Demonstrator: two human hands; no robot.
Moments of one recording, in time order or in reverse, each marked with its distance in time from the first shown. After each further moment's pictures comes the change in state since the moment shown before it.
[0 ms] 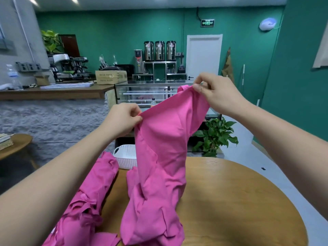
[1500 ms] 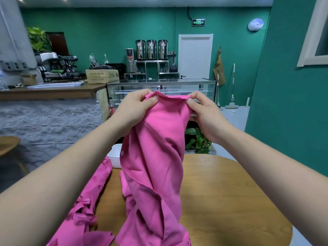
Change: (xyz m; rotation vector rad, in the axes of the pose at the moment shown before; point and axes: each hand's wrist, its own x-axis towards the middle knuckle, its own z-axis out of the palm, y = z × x) left_hand -0.008 0.066 0.003 -0.684 -0.048 0.054; right_hand -0.050 0.002 0.052 0.924 -0.009 0.368
